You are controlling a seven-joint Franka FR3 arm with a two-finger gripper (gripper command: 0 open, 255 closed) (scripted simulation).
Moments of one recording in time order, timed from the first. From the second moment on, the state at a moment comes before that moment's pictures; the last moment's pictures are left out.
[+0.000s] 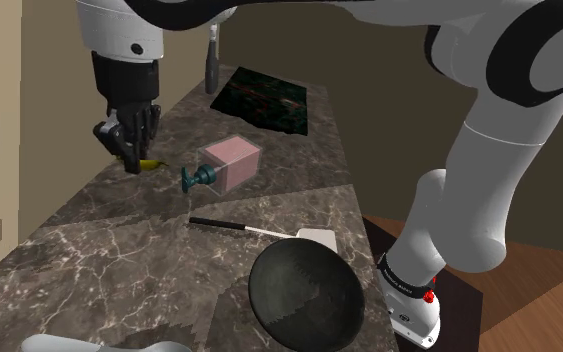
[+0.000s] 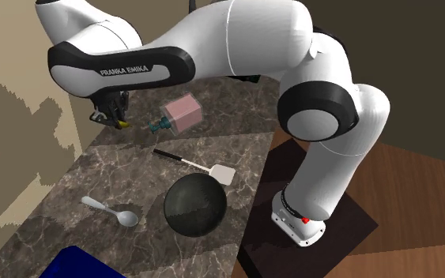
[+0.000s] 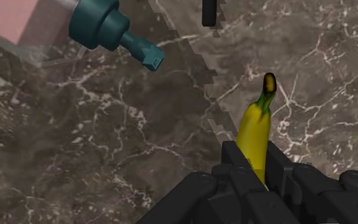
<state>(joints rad) 0.46 0.17 0.26 -1.63 0.05 1.82 0.08</state>
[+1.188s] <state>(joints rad) 0.55 -0.42 0.31 -2.23 0.22 1.86 0.15</state>
